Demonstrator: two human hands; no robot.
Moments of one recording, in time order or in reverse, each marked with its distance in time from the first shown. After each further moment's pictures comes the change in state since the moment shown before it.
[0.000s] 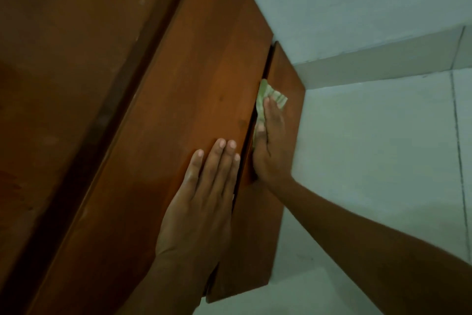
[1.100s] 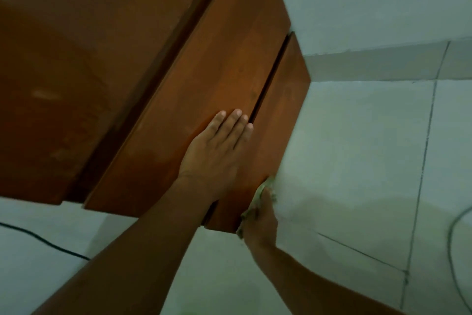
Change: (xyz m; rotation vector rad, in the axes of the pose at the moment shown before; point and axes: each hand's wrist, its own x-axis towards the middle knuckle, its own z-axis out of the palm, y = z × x) left_hand -0.006 0.001 -0.014 -0.057 -0.103 -0.015; right_hand -0.217 -0.032 -0.024 -0.092 -0.237 0.939
